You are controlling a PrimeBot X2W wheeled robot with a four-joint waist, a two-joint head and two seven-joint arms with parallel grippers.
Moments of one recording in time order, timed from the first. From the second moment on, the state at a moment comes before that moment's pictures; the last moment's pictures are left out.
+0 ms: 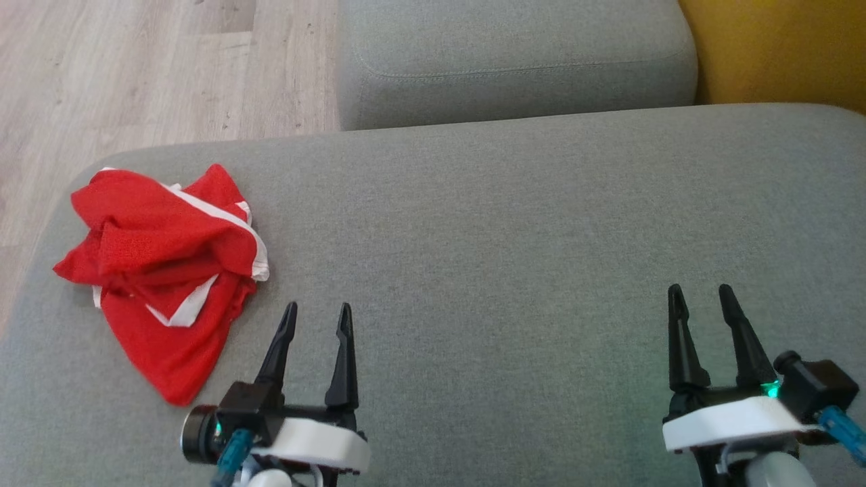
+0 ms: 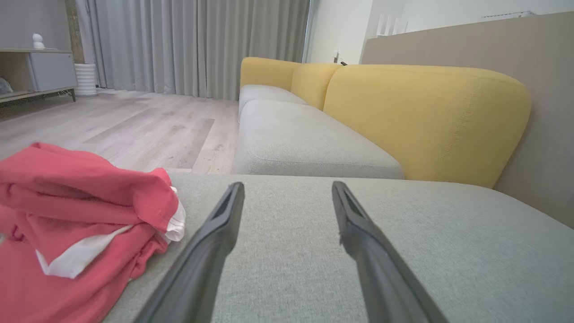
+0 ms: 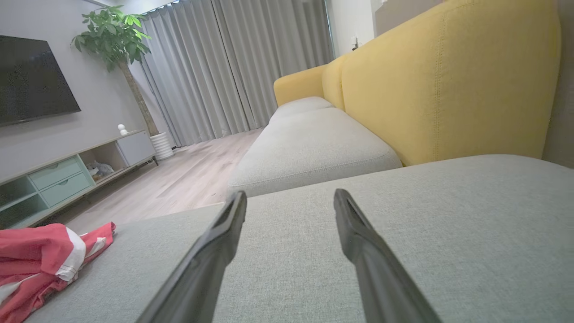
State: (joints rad) left arm -0.07 0.14 -0.49 0.16 -0.41 0.21 -0.21; right arm 0.06 -0.04 0.03 0.14 0.26 0.12 -0.21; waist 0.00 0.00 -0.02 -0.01
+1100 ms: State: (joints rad) left arm -0.03 0.06 -0.38 0.26 -0.27 0.08 -0.25; right arm 0.06 -0.04 0.06 0.22 0.15 0.12 -0.25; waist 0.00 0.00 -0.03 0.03
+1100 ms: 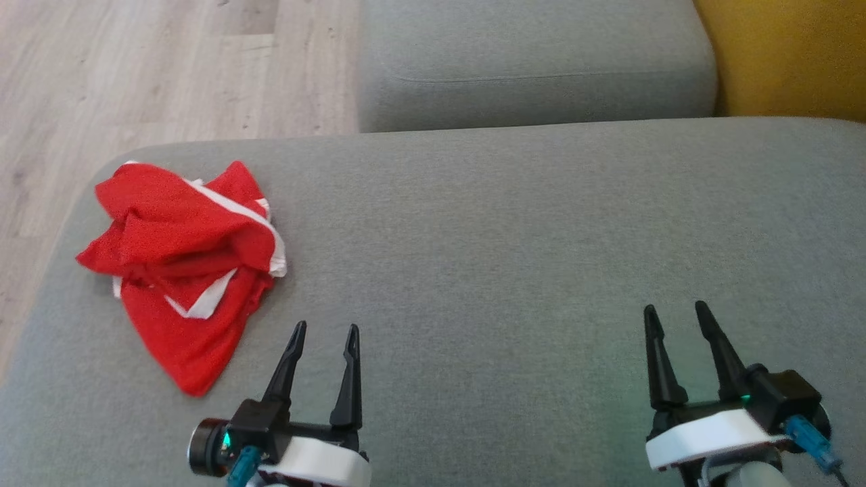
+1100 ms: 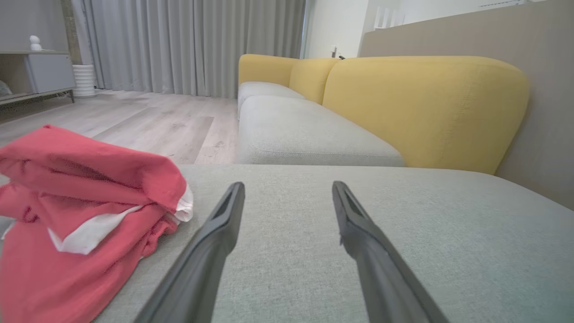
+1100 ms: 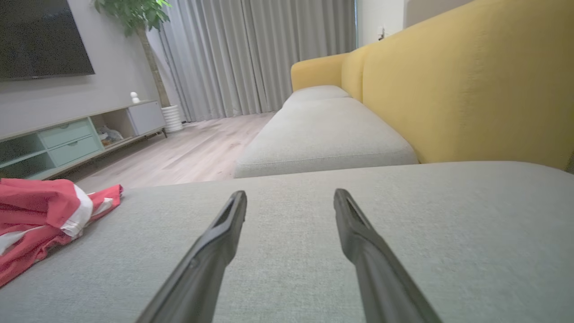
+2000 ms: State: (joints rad) left arm 0.03 0.07 -0.27 0.28 -0.23 0.09 -0.25; right arm 0.09 -0.04 0.21 0.19 0.22 0.12 -0.25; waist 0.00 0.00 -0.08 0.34
